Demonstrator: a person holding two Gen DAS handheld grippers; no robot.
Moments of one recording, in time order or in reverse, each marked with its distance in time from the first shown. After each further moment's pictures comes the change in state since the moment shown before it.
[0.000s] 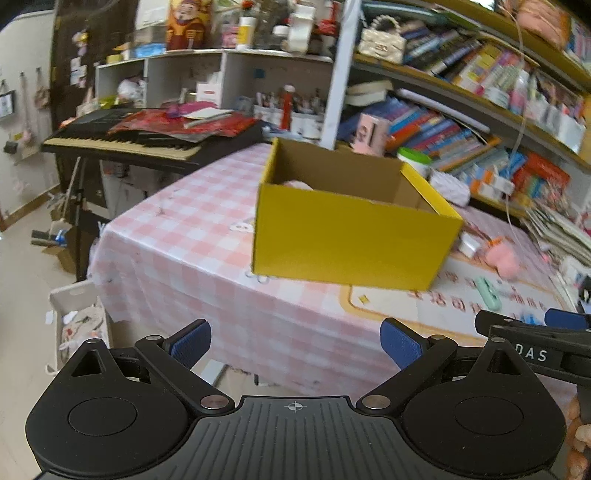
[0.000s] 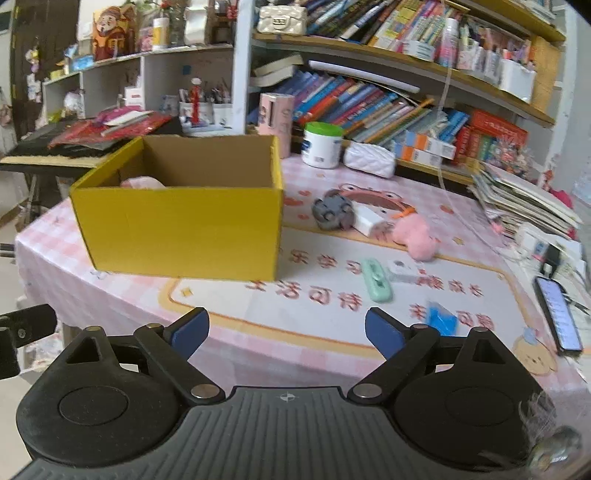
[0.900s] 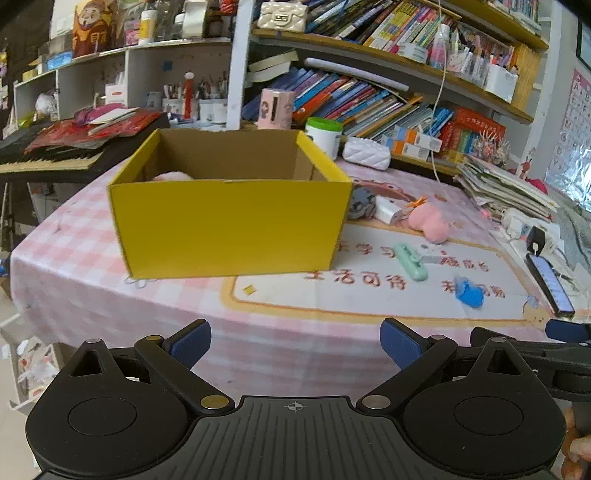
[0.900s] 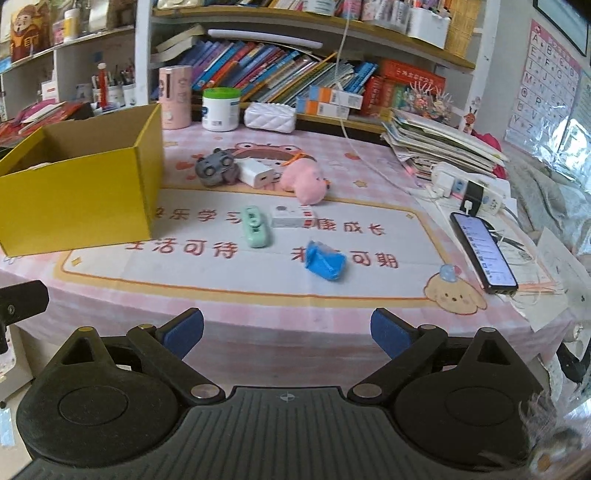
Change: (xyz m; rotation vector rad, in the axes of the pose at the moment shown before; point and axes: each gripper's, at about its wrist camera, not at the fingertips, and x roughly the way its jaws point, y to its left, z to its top) left arm 0.029 -0.084 0.002 0.142 0.050 -0.179; right arm -0.002 -0.086 -0.028 0.124 0.094 -0.190
